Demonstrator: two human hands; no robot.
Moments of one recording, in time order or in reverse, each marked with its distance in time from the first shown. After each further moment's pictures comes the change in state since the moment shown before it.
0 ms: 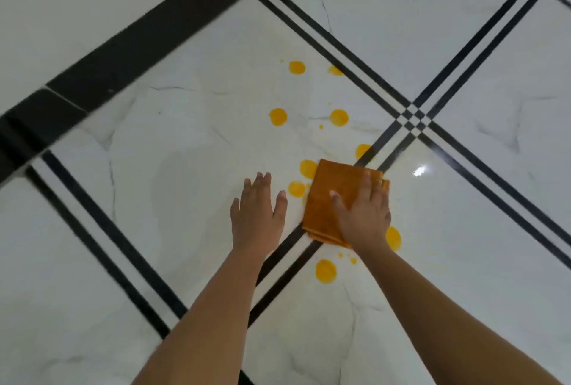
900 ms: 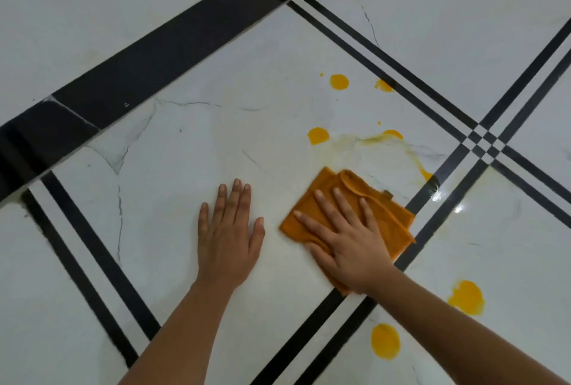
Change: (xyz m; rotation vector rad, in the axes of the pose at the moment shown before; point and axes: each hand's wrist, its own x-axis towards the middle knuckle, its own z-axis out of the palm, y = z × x) left_hand 0.063 -0.117 0.003 0.360 0.335 0.166; right_hand 0.034 -0.029 0.087 -0.515 0.084 -0.960
